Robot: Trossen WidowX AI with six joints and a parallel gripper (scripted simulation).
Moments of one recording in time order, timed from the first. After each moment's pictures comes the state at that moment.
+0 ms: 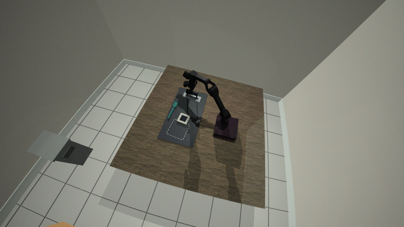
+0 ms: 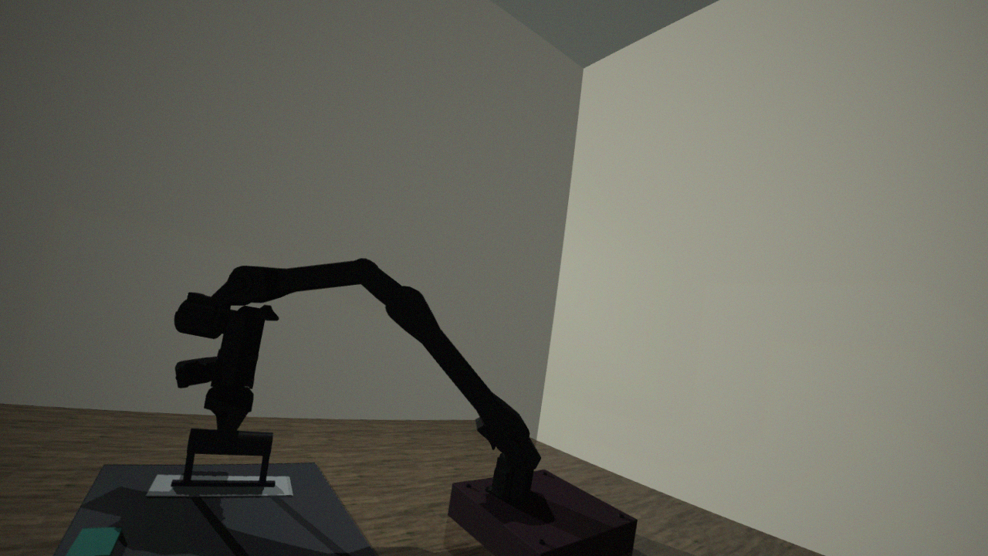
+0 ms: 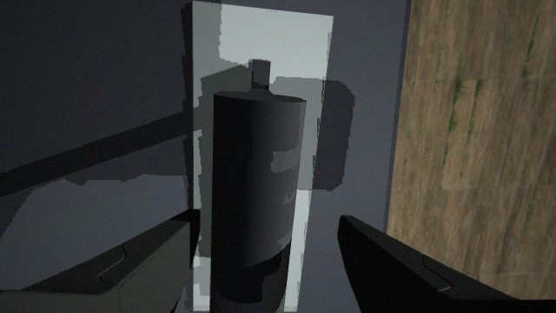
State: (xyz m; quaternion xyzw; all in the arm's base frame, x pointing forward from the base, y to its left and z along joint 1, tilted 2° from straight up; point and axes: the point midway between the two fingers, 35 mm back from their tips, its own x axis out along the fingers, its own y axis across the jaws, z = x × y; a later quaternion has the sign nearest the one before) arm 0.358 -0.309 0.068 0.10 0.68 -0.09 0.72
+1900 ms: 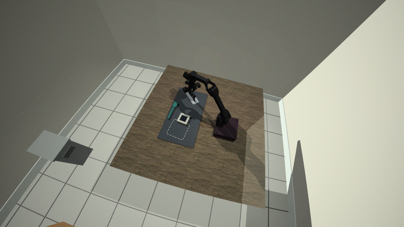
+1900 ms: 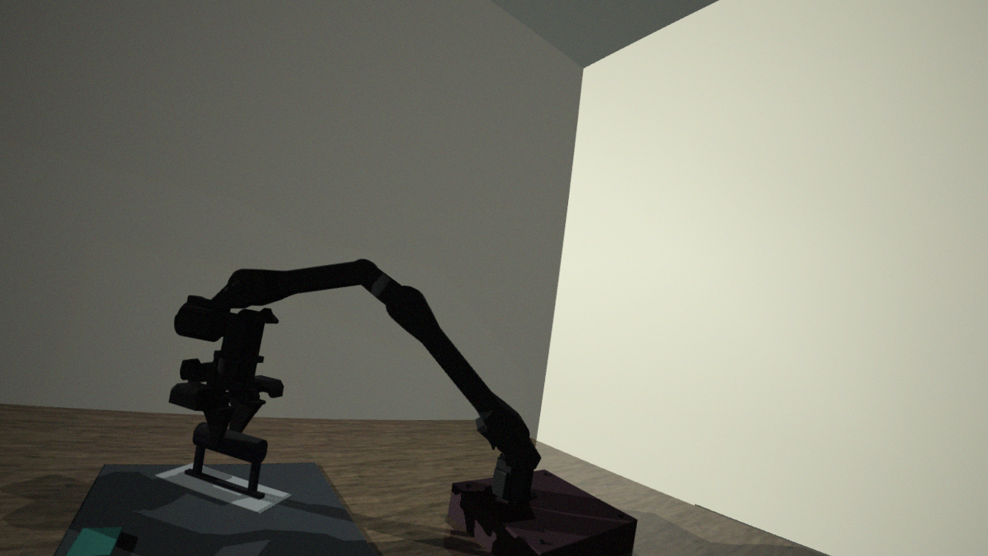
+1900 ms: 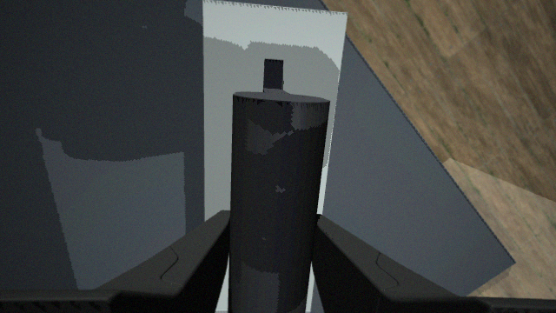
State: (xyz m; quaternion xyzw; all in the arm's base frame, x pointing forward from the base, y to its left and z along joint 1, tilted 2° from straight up) arm 0.357 -0.308 0.062 0.34 0.61 -0.32 0.64
